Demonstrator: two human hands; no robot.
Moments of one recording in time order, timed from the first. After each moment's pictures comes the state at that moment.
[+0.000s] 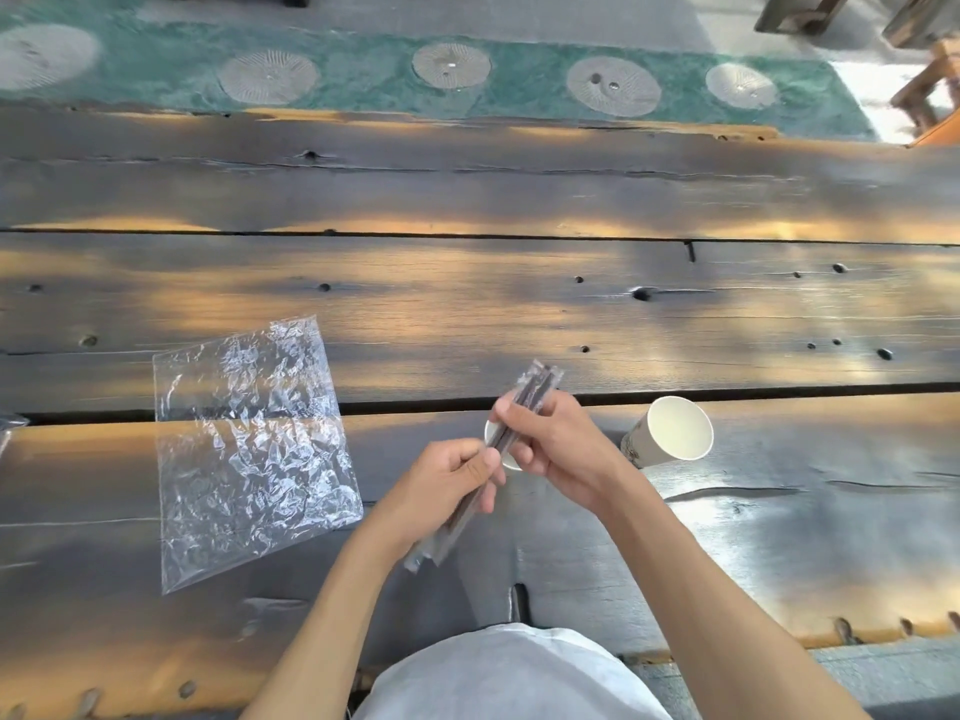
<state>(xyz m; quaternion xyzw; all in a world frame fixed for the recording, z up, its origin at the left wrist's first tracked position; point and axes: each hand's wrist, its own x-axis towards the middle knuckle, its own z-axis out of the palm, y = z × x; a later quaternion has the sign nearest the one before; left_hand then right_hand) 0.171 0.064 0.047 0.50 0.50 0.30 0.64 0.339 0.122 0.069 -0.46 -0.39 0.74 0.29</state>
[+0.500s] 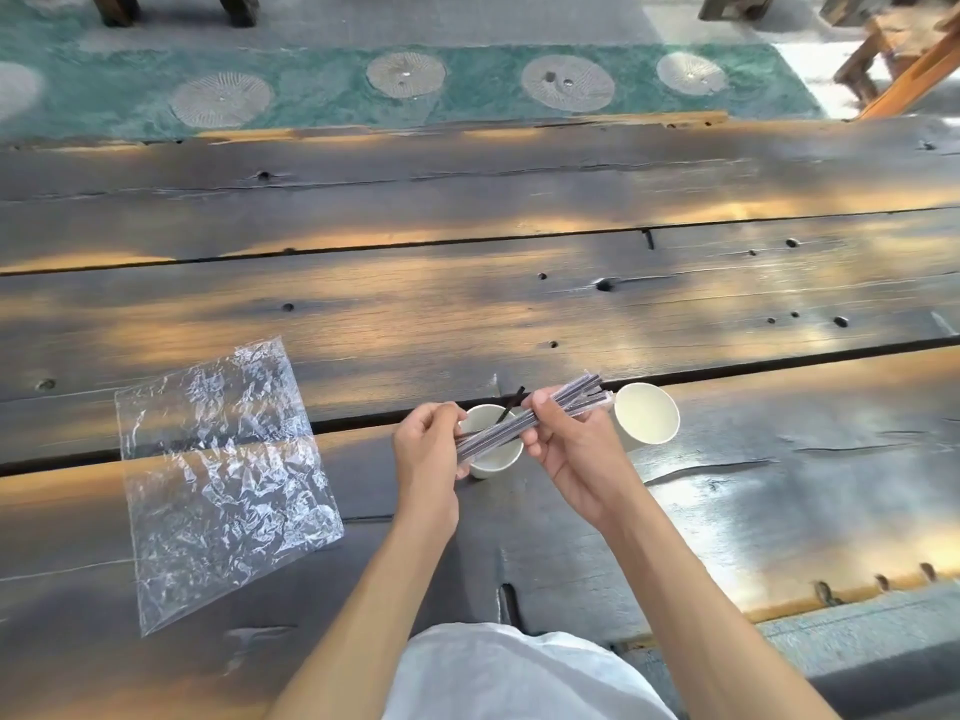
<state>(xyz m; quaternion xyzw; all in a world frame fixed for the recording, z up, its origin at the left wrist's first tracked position) 0.230 0.096 0.053 0.16 0.64 0.50 0.55 0.375 0.101 0.071 -0.44 -0.24 0.72 0.48</state>
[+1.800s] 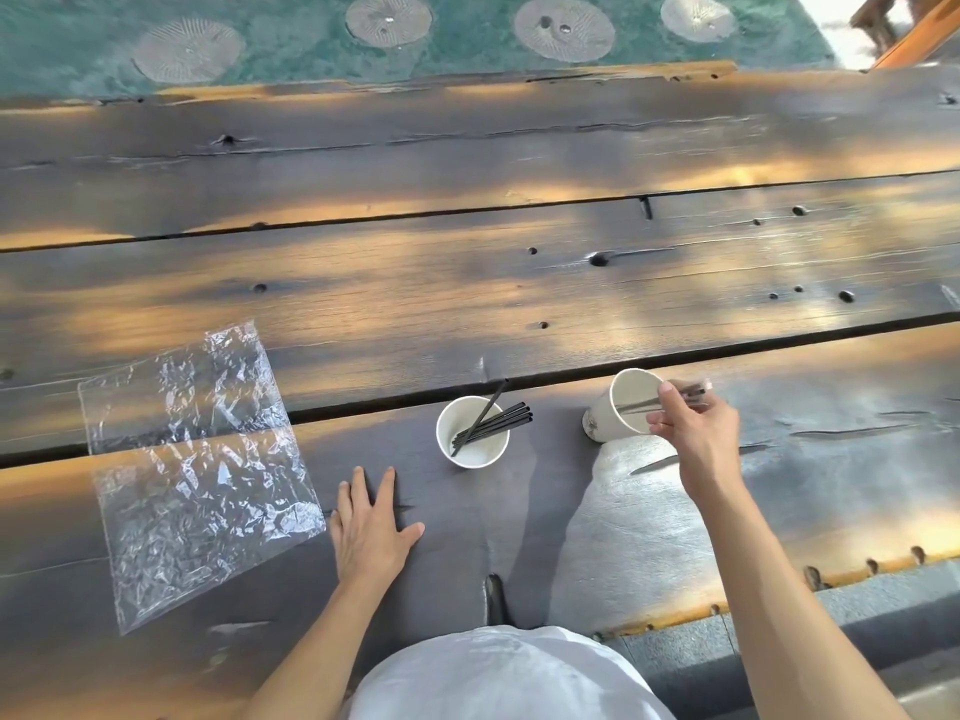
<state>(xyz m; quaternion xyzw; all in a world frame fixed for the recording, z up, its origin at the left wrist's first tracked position) 0.168 0.036 -0.120 0.56 0.78 -0.07 0.26 0.522 0.132 0.000 -0.73 -0.25 0.42 0.48</state>
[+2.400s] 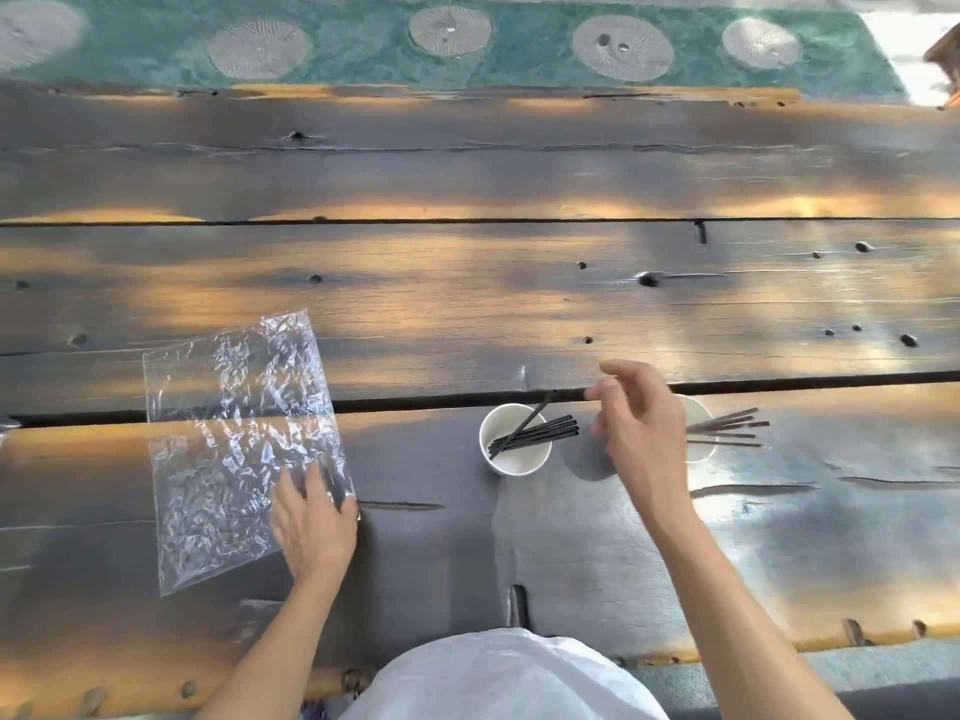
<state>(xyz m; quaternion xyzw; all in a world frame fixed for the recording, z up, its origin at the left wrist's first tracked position) 0.084 0.027 -0.112 0.43 0.88 0.04 0.19 0.392 0.129 0.070 -0.68 -0.48 0.38 0.41</state>
